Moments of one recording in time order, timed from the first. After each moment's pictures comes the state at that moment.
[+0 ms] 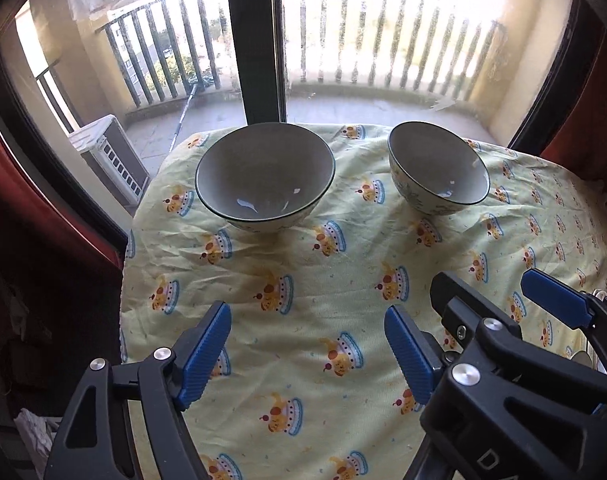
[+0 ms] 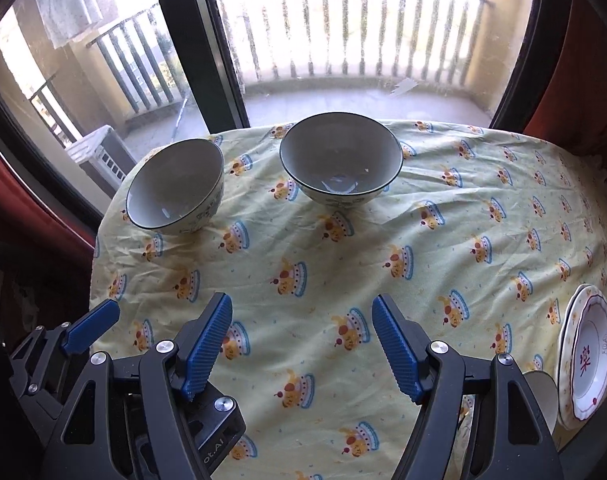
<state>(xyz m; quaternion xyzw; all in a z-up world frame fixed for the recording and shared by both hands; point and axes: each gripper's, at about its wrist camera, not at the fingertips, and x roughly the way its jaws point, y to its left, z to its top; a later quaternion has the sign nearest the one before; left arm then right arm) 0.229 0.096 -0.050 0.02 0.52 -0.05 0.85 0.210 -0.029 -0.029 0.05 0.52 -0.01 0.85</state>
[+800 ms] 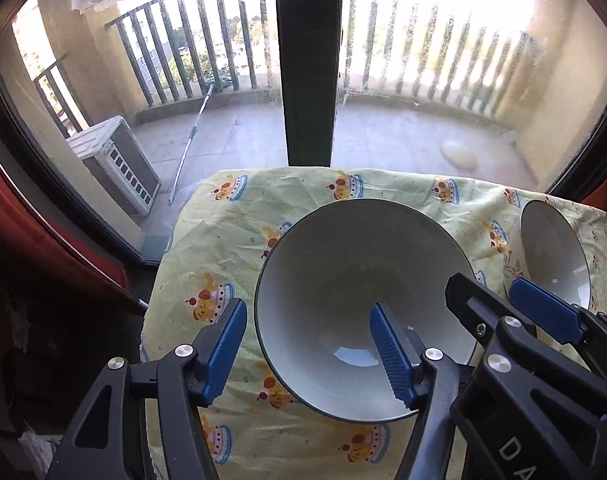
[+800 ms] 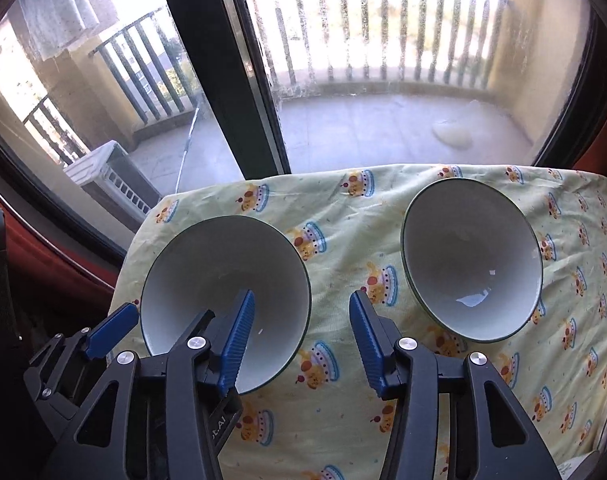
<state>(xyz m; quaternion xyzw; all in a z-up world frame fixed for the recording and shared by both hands) 0.360 0.151 -0.090 0.01 0.52 -0.02 0.85 0.350 0.038 -0.065 0.08 0.51 0.01 0.86</state>
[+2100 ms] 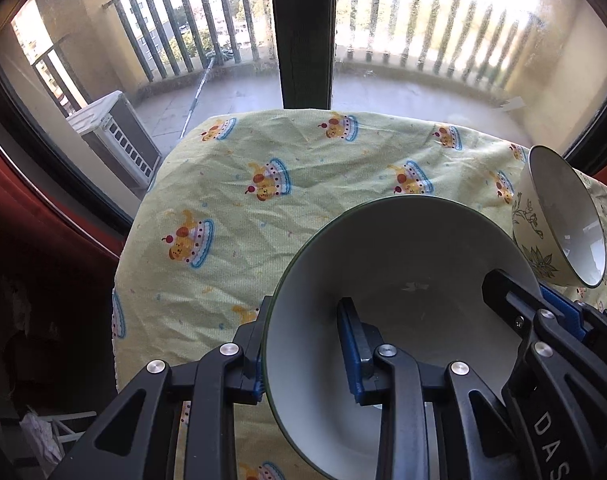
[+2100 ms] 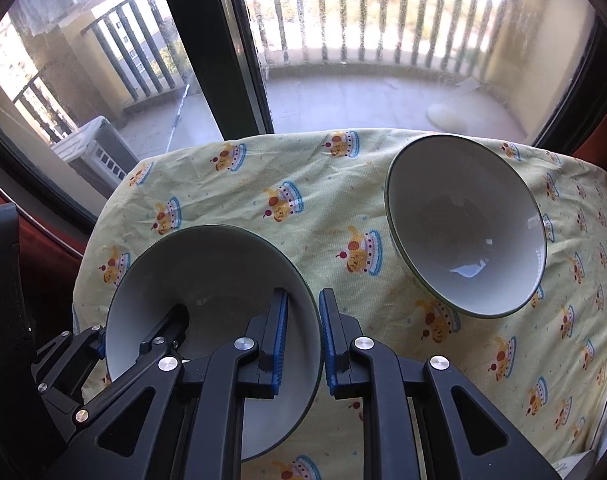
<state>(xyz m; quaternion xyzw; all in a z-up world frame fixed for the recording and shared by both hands) 0.330 0.137 -0.112 0.01 0.56 -0.01 0.83 0.334 0.029 -0.090 0.05 0.54 0.00 0.84</state>
